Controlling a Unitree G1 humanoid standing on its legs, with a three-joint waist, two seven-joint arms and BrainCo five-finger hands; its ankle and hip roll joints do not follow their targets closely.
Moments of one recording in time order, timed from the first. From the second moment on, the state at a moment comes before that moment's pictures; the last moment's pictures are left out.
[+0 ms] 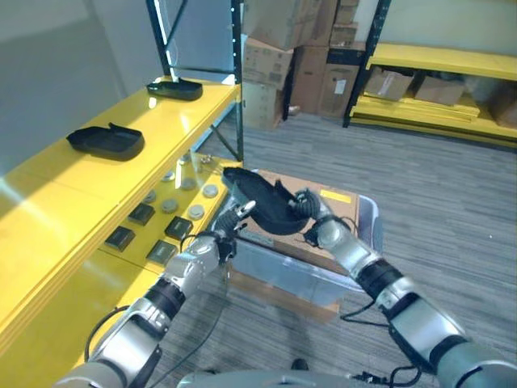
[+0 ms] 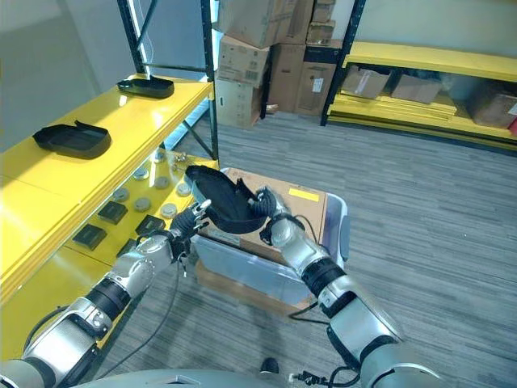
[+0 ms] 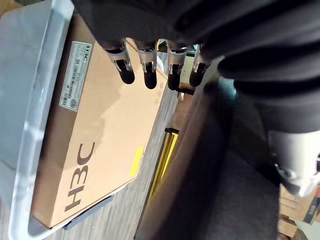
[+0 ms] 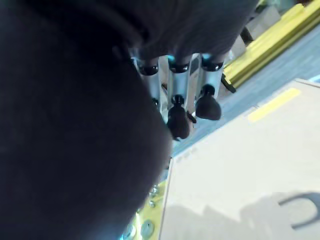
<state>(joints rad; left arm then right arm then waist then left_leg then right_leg) -0.47 0.22 -0.50 0.47 -0.78 0.19 0.08 -0.65 -0.45 0.64 0.56 -0.04 0.18 -0.26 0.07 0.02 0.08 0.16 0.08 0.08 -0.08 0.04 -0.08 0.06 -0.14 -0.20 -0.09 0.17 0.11</state>
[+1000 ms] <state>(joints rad) -0.47 0.19 -0.50 0.52 -0.68 0.21 0.03 -0.67 -0.45 0.64 0.57 -0.09 0.17 -0.23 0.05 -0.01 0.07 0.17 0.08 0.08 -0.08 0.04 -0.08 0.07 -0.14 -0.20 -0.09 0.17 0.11</state>
